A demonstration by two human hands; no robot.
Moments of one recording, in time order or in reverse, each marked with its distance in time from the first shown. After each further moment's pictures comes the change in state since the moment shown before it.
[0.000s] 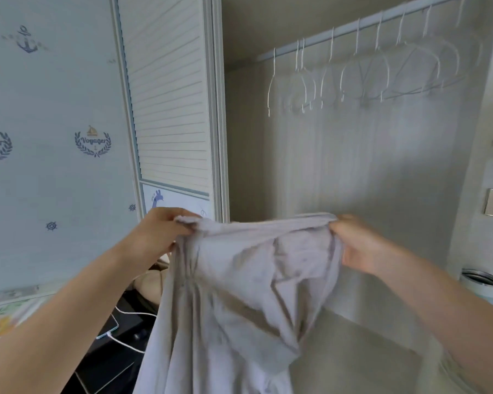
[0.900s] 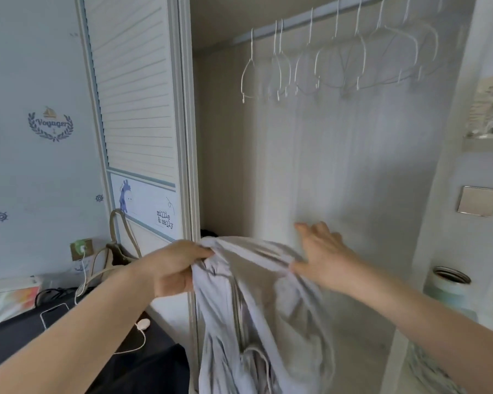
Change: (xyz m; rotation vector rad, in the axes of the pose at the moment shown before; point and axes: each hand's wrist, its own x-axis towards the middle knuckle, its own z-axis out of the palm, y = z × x) left_hand 0.017 -0.016 0.117 -0.353 -0.357 -0.407; right_hand 0.007 0.032 -0.045 -1.430 -0.003 -0.134
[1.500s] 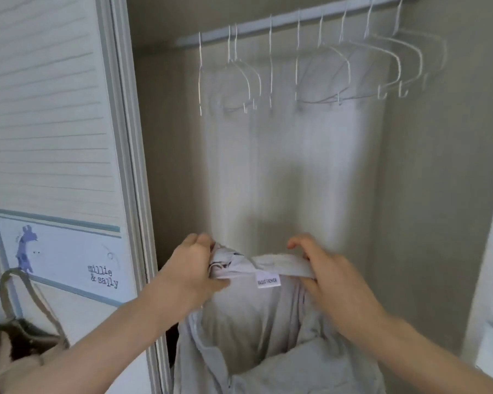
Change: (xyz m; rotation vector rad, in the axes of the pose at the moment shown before) left_hand 0.127 0.058 -0.040 1.101 0.179 0.732; right_hand 0.054 -0.030 0.020 0.151 0.519 -0.031
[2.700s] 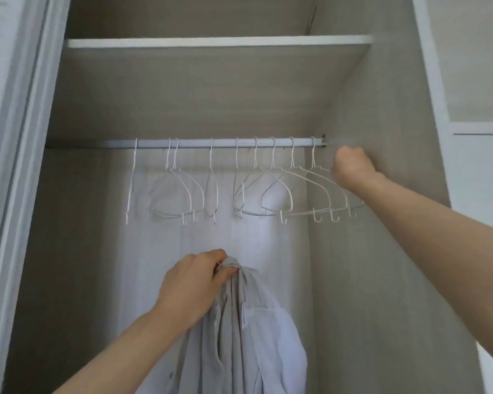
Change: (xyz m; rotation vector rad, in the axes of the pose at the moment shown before) left_hand 0.218 0.067 -0.024 -0.217 0.411 0.487; right_hand 0.277 0.057 -0.256 -0.763 0.496 0.537
